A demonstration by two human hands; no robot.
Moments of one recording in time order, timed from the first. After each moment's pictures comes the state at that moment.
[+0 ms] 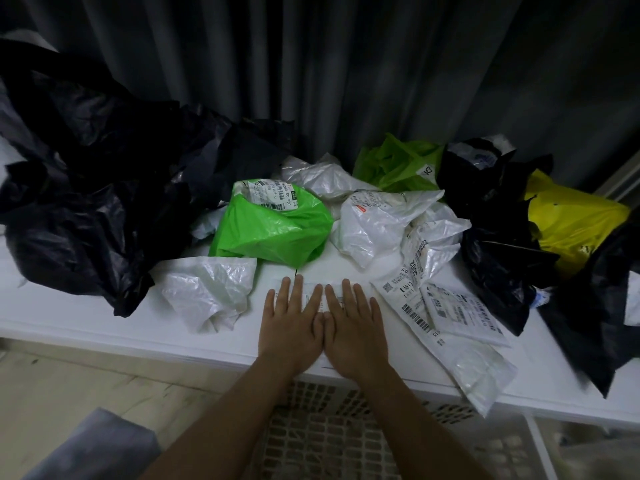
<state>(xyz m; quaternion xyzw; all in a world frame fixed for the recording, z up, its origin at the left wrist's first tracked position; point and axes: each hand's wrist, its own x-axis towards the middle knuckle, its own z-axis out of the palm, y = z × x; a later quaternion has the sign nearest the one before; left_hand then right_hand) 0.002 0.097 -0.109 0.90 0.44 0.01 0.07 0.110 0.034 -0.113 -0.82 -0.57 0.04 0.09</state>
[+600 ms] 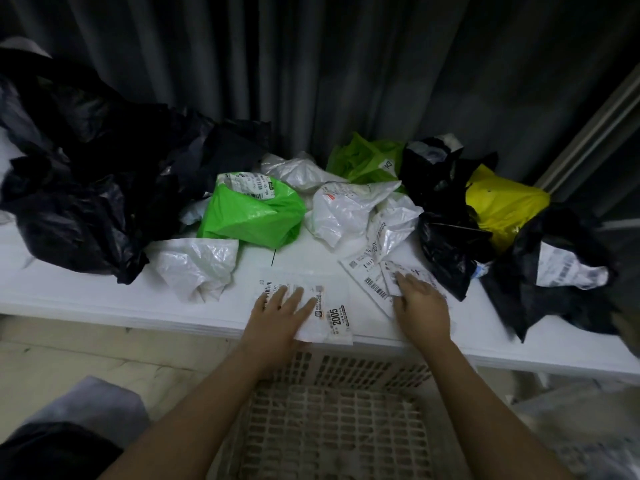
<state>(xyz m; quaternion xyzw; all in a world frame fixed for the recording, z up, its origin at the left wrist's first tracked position) -0.027 0.047 -0.076 0.95 0.30 -0.08 0.05 0.211 -0.067 -0.064 -0.87 -0.47 -0.01 0.10</state>
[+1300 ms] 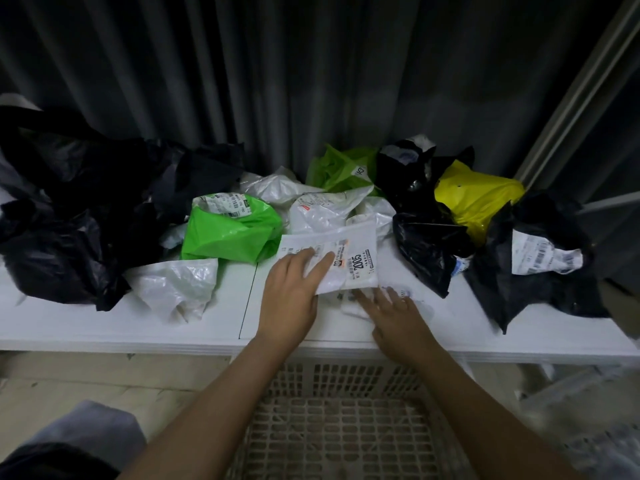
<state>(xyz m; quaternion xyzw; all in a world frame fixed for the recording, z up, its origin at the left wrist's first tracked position) 0.037 0.028 -0.013 0.92 0.30 0.25 0.04 0.215 -0.091 -0.074 -0.79 -0.61 0.01 -0.02</state>
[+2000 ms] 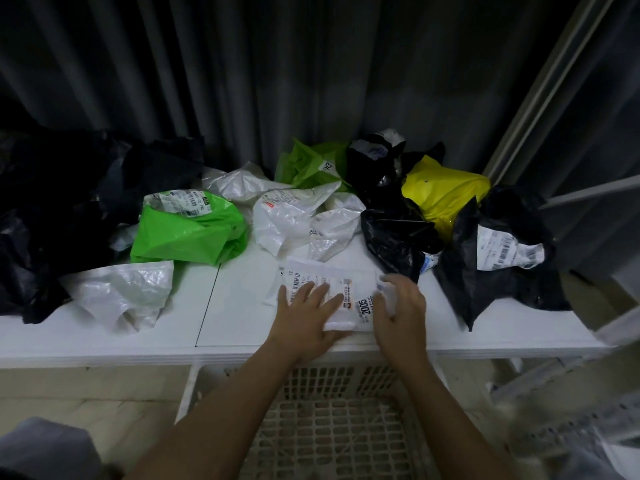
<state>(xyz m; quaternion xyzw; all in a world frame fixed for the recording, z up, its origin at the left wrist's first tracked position) 0.102 0.004 -0.072 0.96 0.26 -0.03 0.06 0.225 -0.115 -0.056 -0.80 -0.36 -0.04 0.48</state>
